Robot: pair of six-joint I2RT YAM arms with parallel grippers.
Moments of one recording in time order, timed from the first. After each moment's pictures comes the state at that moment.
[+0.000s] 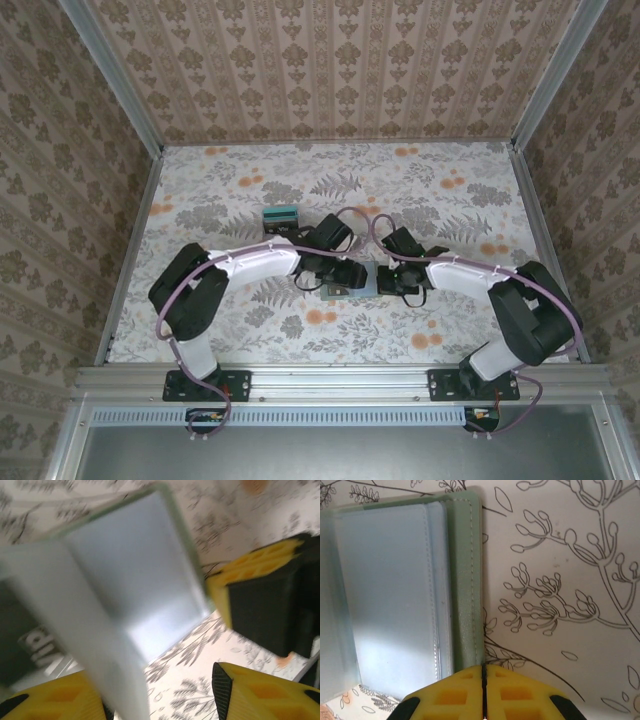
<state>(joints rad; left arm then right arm) -0.91 1.79 1.16 -0.43 0.35 -0.55 0.51 1.50 0.72 -0.40 -0.13 0.58</state>
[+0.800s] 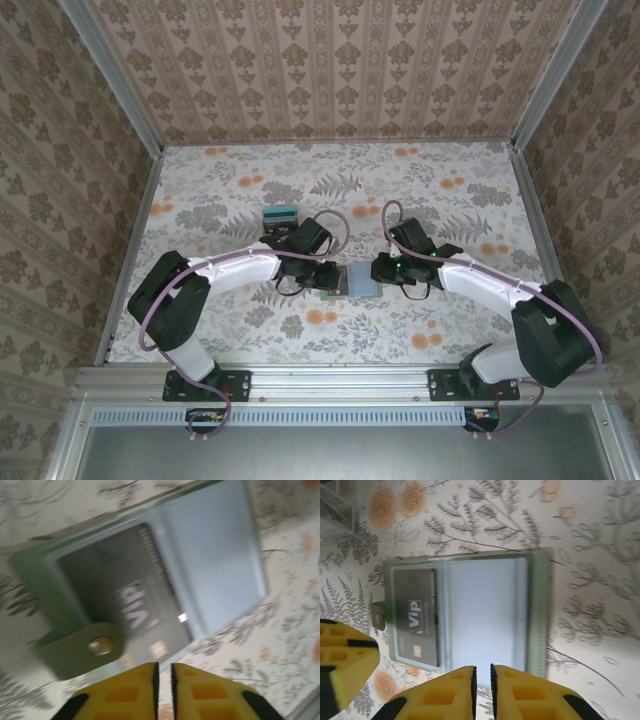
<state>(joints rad) -0.82 1.65 0.97 -0.43 0.30 -0.54 0.50 1.40 0.76 -0.36 -0.23 0.63</state>
